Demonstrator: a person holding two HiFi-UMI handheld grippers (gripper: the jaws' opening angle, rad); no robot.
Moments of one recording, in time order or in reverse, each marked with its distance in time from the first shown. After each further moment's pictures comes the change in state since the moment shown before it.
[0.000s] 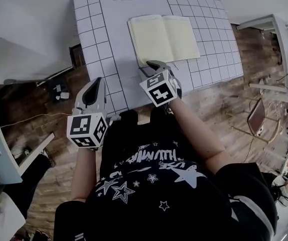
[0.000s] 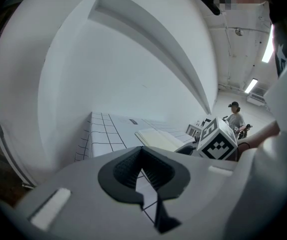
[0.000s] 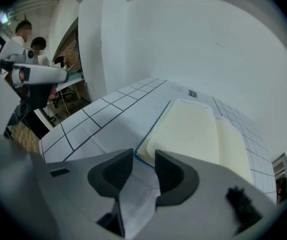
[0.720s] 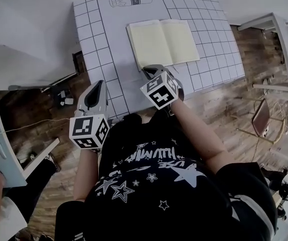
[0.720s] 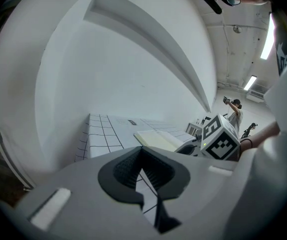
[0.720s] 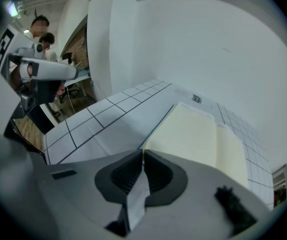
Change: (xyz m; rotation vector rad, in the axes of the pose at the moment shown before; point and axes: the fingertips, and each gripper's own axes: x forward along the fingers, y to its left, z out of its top) left arm 0.006 -0.005 0.006 0.025 0.006 0.002; right arm -0.005 -0.001 0.006 -0.084 -0.002 0.034
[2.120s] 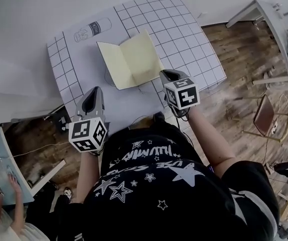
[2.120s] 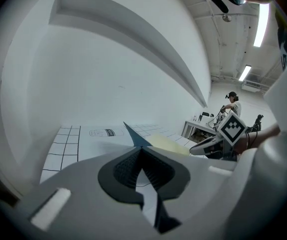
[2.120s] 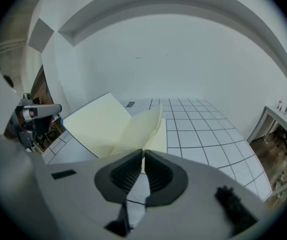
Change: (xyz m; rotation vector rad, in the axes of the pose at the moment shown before) left arm 0.096 -0.113 0.051 0.103 -0.010 -0.013; right arm -0.120 -0.193 -0.103 0.485 -0.182 -0.146
